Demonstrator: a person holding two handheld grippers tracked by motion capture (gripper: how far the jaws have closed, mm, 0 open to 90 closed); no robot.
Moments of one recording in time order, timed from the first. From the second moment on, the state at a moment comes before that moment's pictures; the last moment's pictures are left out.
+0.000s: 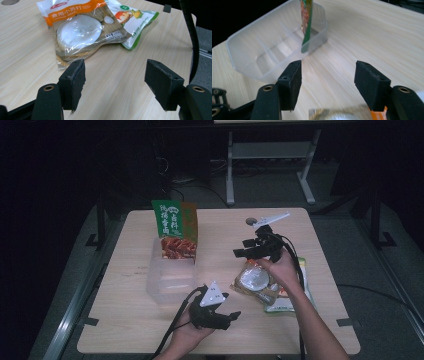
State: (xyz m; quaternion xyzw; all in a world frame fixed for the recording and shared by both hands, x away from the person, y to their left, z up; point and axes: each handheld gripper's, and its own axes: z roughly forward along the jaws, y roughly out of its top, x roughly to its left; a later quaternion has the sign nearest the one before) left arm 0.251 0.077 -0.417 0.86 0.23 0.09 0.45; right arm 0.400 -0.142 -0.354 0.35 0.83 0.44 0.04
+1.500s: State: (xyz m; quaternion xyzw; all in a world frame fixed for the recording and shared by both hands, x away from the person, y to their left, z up) left arm 0.332 -0.002 -0.450 0.87 0.30 0.11 0.36; right arm 0.376 -0.269 -0.421 0.54 0.77 0.33 0.05
